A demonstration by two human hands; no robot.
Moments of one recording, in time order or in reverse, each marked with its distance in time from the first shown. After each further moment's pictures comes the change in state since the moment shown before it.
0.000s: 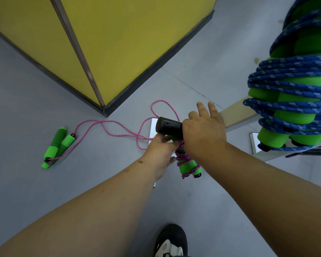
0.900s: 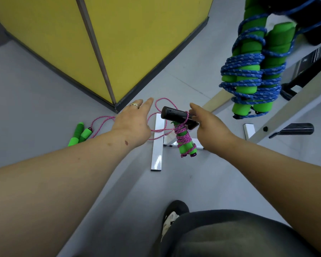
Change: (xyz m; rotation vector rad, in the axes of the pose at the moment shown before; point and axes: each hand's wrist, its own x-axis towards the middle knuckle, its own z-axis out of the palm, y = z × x) left_hand -0.093 0.075 -0.075 1.453 0.253 0.481; right_hand -0.087 0.010 -0.016 0.961 0.085 0.102
